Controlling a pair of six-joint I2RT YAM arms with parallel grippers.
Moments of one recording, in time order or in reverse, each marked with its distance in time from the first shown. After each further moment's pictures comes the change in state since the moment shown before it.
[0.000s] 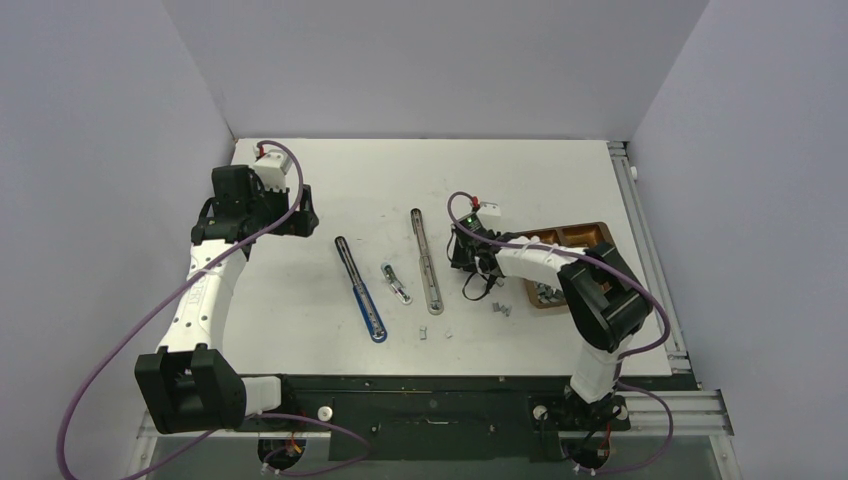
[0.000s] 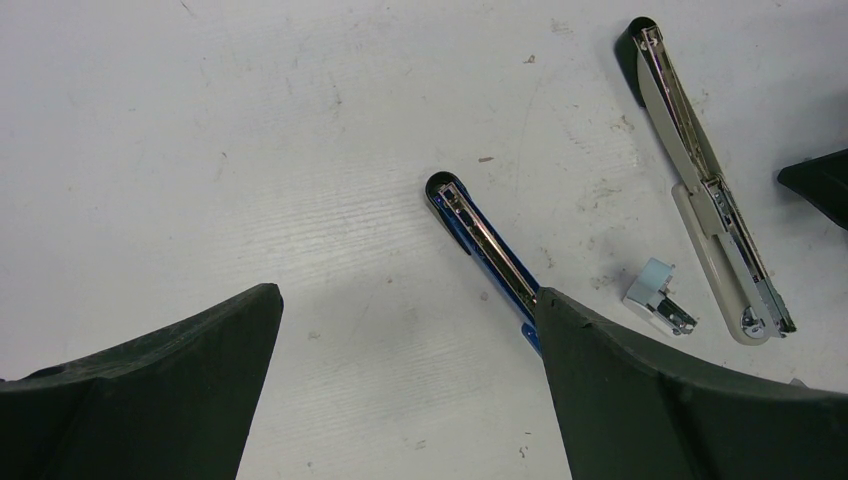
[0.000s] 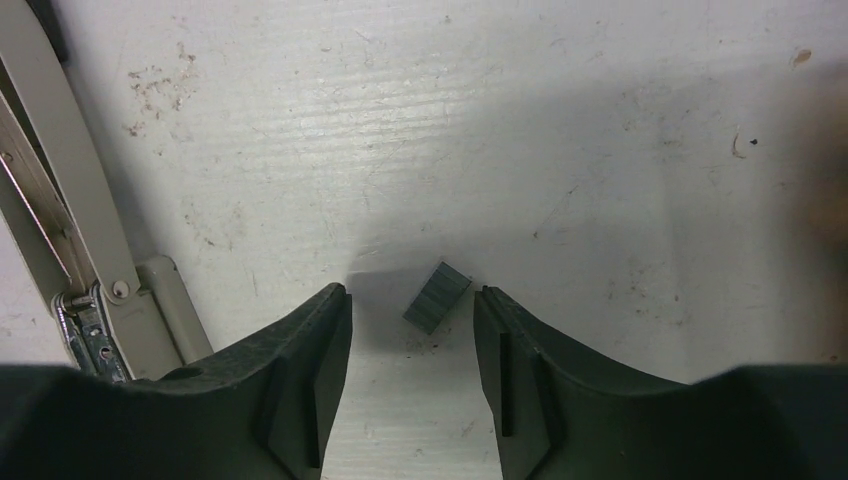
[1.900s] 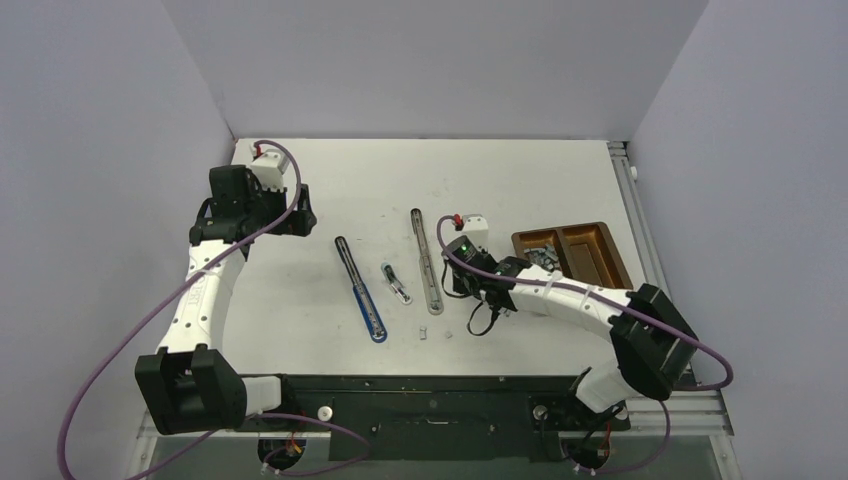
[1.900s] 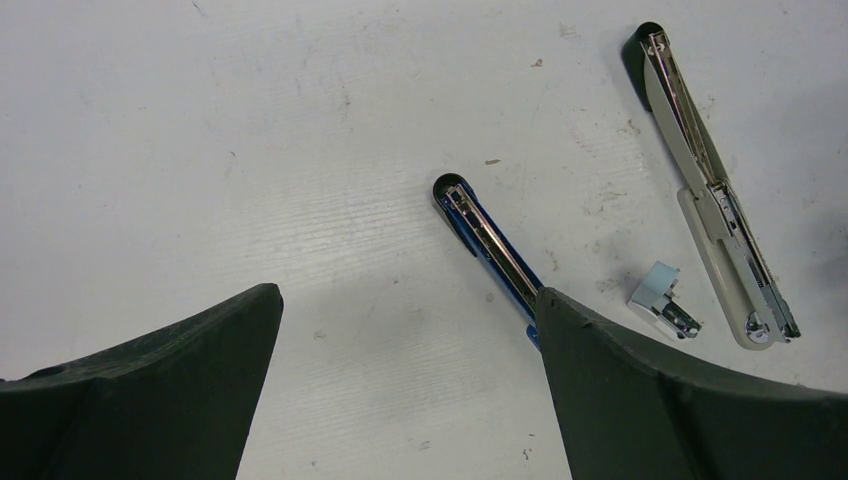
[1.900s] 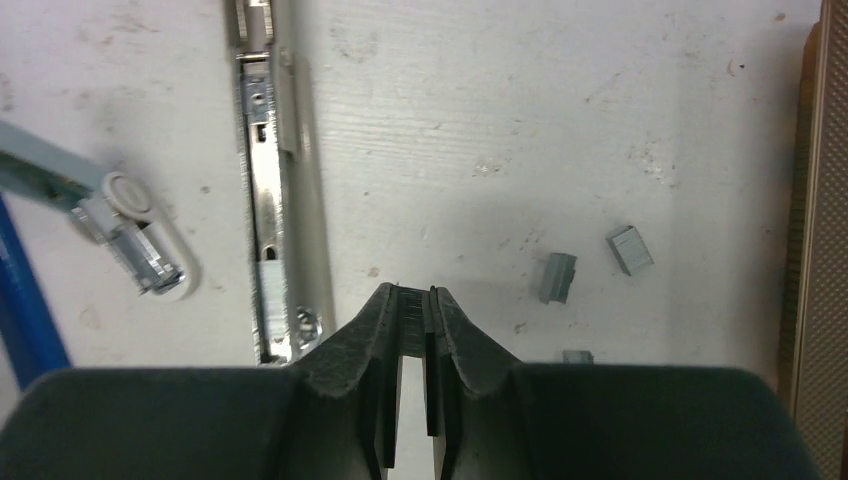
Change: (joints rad) left arm 0.013 -0.001 0.000 0.005 0.000 0.001; right arm 0.201 -0.277 -0.113 -0.116 0.084 -0.090
